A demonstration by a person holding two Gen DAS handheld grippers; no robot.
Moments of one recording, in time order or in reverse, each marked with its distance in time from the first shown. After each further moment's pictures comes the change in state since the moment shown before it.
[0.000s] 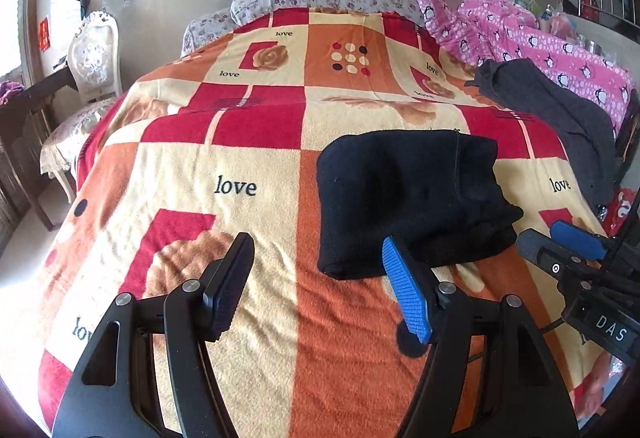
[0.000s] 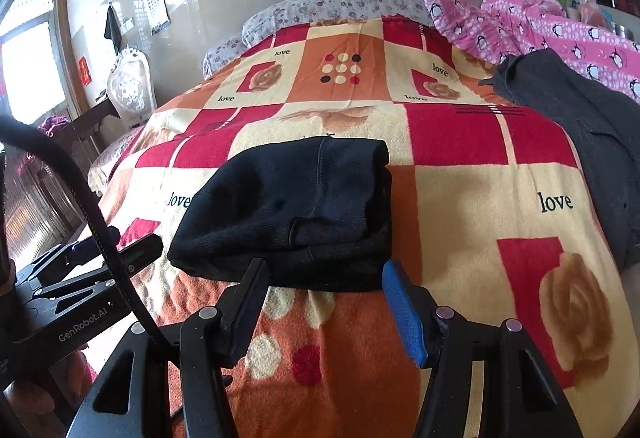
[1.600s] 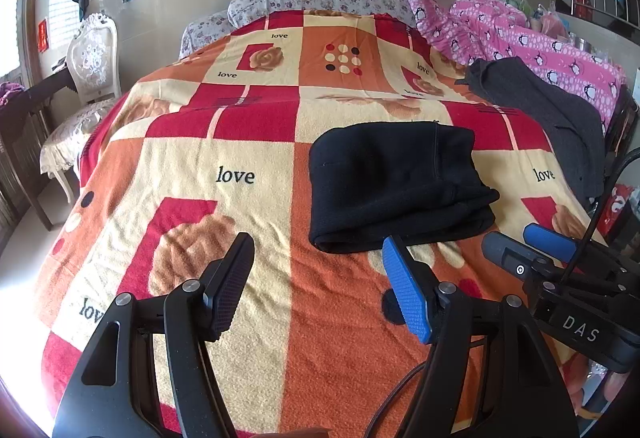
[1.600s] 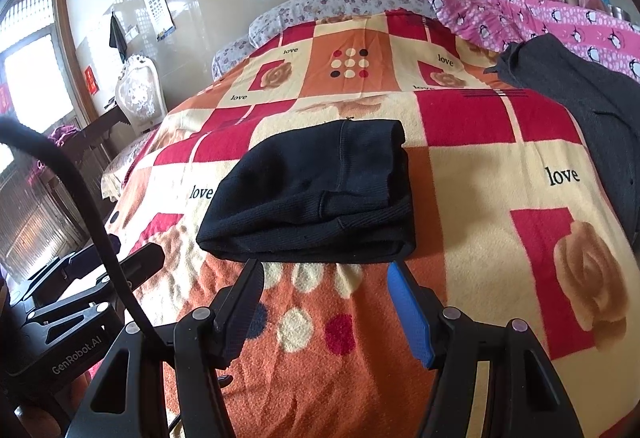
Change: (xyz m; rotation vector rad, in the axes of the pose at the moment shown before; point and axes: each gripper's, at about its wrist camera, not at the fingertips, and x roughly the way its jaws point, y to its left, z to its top) left arm -0.024 -0.006 -0.013 0.004 0.006 -0.021; right arm -0.008 0.010 -0.017 0.034 0.025 0.045
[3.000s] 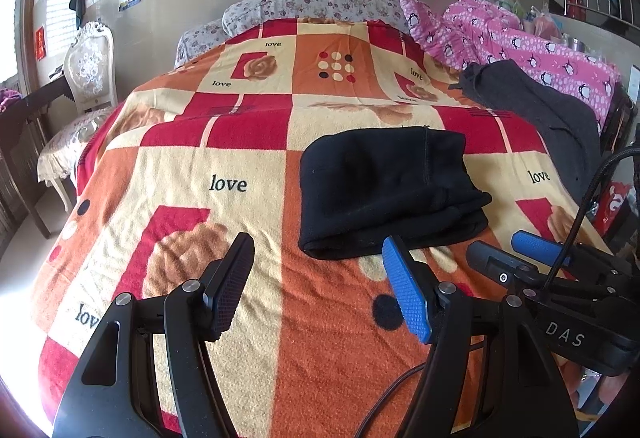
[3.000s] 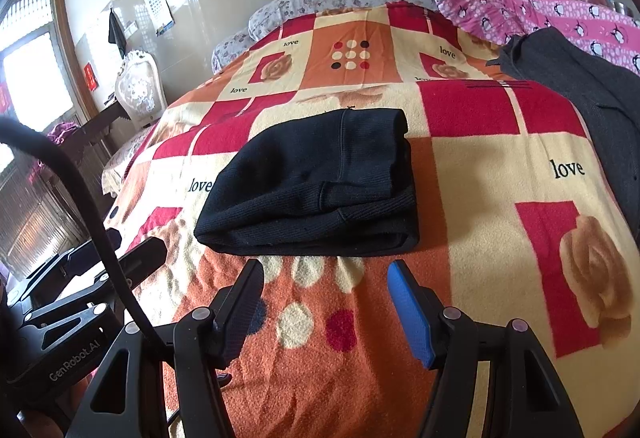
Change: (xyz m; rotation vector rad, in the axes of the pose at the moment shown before) left arm -0.003 -0.011 -0.002 0.021 -0.048 -0.011; right arm 0.006 0.001 -0.003 0.005 0.021 0.002
